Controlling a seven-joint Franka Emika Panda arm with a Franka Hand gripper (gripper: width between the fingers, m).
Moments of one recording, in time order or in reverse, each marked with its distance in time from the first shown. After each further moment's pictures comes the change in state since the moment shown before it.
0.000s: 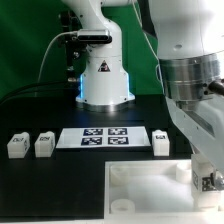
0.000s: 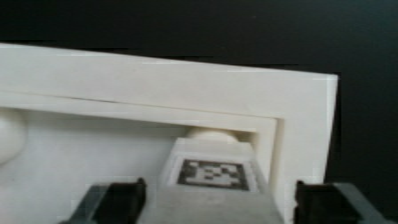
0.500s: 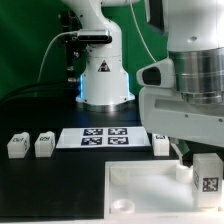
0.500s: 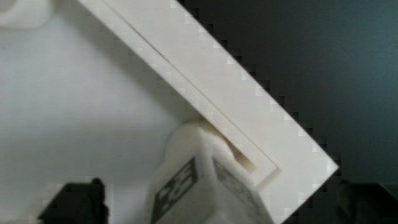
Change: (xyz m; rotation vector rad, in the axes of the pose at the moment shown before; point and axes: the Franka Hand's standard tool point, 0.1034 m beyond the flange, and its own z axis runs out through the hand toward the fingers) arm 0.000 0.003 -0.006 -0.039 0.035 -0.689
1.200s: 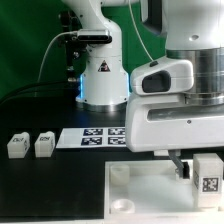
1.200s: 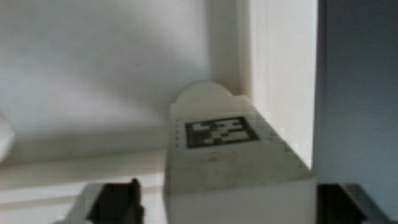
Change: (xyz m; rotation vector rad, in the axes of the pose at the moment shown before) arm 0.013 0.002 -0.002 -0.040 0.039 -0.603
